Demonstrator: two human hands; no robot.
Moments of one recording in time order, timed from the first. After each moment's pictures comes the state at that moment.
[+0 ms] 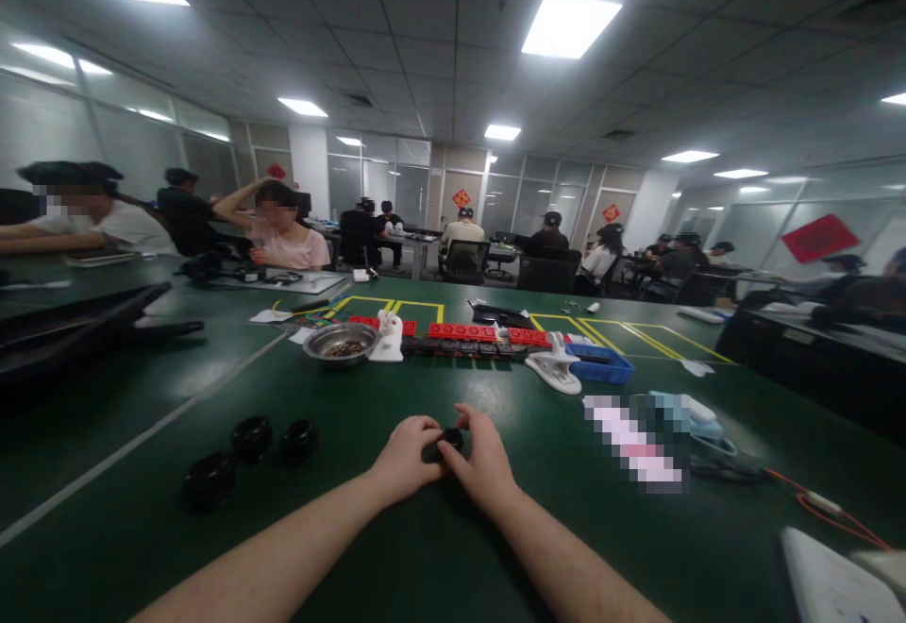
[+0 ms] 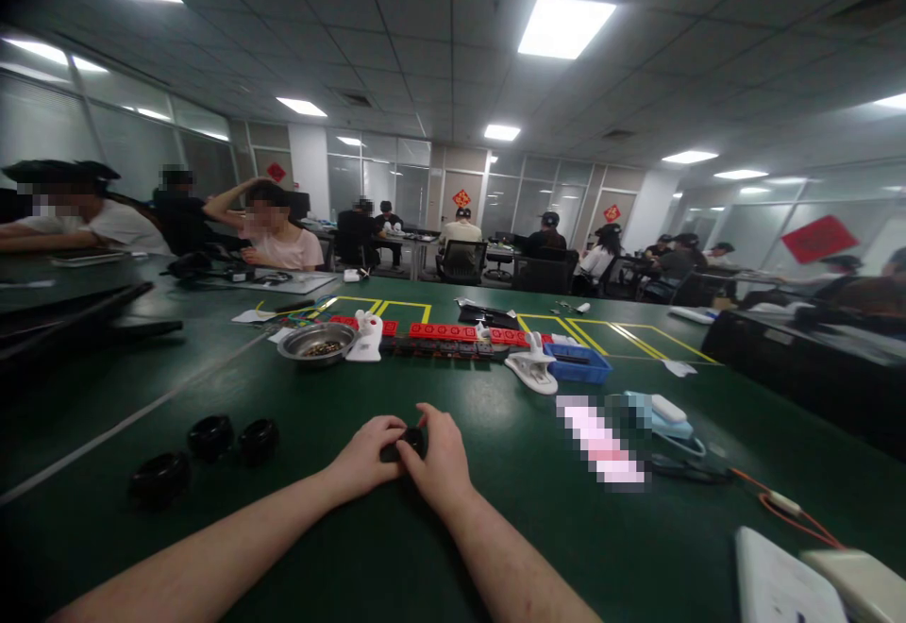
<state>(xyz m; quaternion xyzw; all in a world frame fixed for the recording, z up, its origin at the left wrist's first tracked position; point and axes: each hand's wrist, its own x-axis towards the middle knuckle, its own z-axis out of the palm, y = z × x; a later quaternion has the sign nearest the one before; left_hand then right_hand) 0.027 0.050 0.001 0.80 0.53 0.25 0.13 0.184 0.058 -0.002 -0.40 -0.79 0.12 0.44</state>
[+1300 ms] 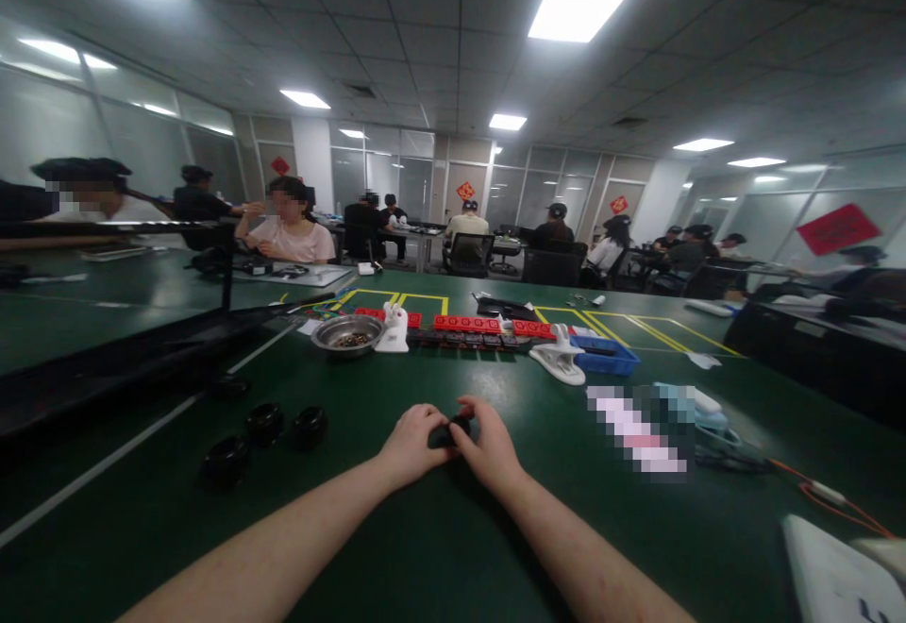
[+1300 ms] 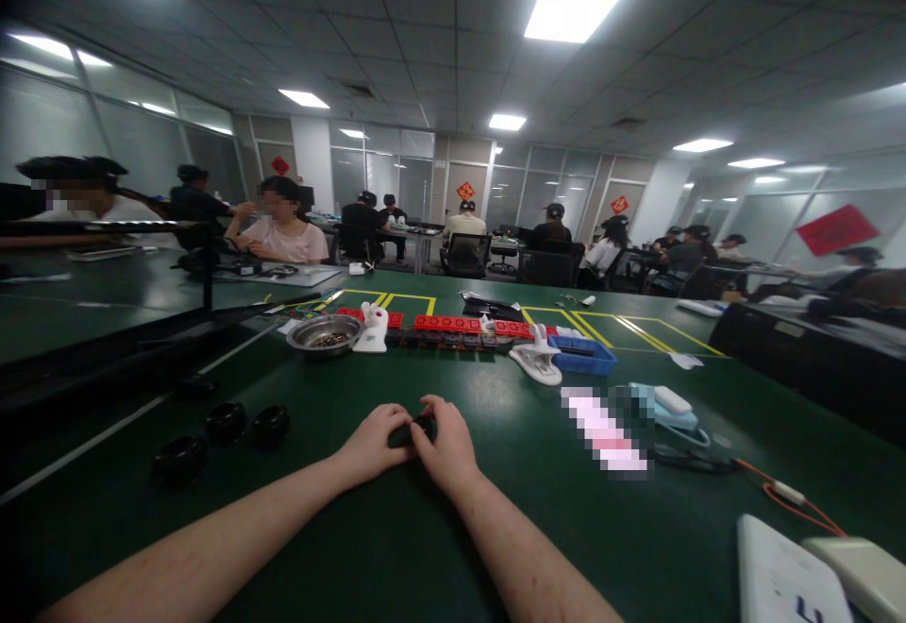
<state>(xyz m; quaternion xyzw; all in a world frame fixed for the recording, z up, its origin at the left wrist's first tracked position) 0.028 0.050 -0.001 0.79 0.55 0.26 0.13 0.184 0.063 -0.005 -0.40 -0.79 0.12 0.45</state>
